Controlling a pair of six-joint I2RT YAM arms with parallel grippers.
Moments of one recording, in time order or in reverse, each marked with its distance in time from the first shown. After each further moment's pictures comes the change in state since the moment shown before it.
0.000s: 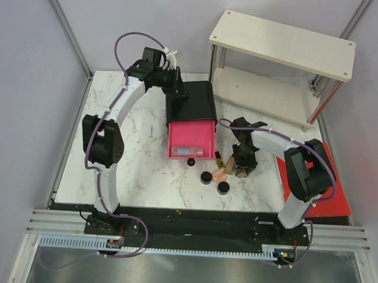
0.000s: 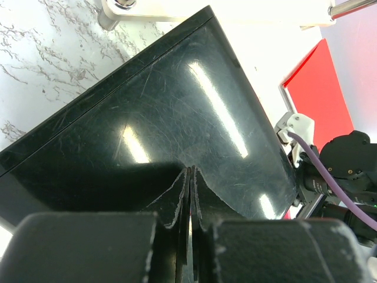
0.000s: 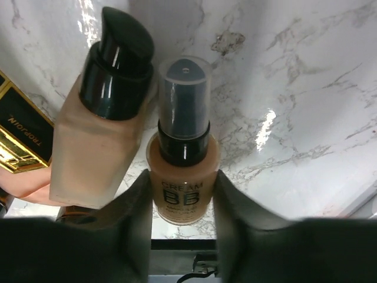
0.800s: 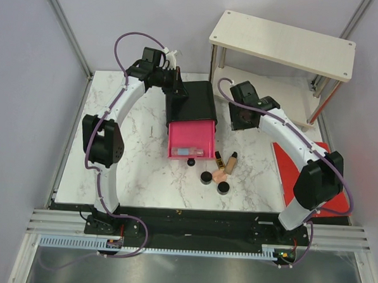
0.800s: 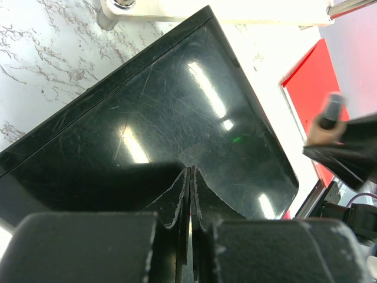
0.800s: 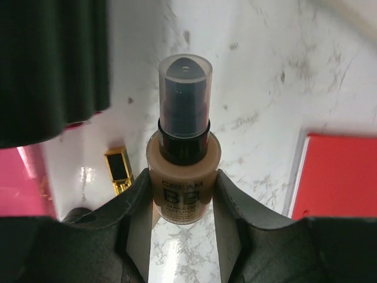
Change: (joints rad) left arm 0.002 0.002 0.001 0.000 0.006 0.000; right arm 0.016 -0.083 0.397 0.009 0.203 -0.121
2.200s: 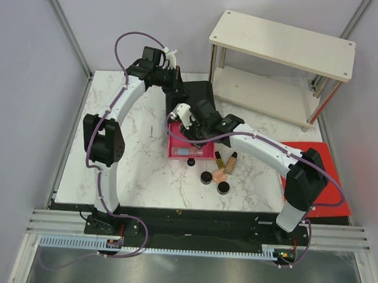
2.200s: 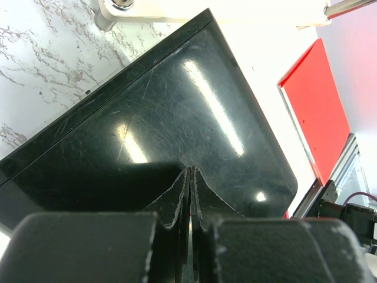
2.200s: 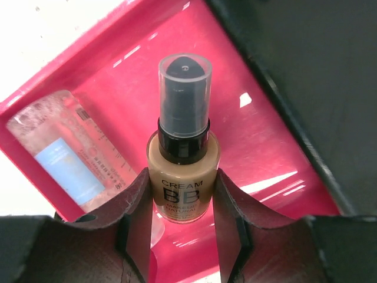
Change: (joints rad) left arm 0.004 0.019 0.027 -0.013 0.016 0.000; right arm 0.353 0.041 -0.025 0.287 -0.243 -0.529
